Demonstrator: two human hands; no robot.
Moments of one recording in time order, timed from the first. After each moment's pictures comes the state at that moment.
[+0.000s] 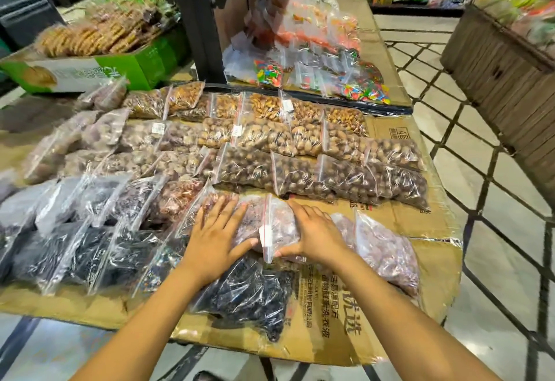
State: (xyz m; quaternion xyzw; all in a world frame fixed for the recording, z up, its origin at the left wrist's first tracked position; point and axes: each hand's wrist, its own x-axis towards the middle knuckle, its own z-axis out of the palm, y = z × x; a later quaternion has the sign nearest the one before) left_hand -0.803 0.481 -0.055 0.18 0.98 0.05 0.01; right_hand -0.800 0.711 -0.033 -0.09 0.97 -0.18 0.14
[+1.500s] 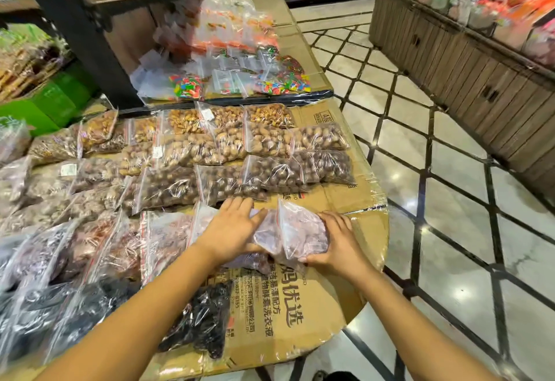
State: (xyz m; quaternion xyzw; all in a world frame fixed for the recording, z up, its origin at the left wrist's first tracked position) left_hand -0.820 0.655 -0.007 0.44 0.89 -0.14 0.05; right_hand -0.717 0.872 -0.080 0.09 0.93 -0.36 -0.03
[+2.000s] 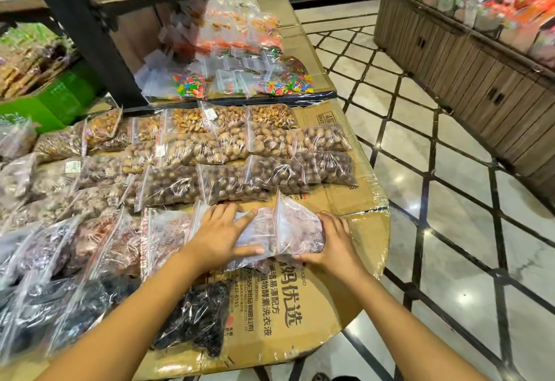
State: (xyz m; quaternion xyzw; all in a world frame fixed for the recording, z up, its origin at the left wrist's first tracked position) left_hand -0.823 0.625 -0.029 0.36 0.92 -0.06 0.14; right_hand -0.722 0.862 -0.089 0.10 0.93 -0.35 -0.05
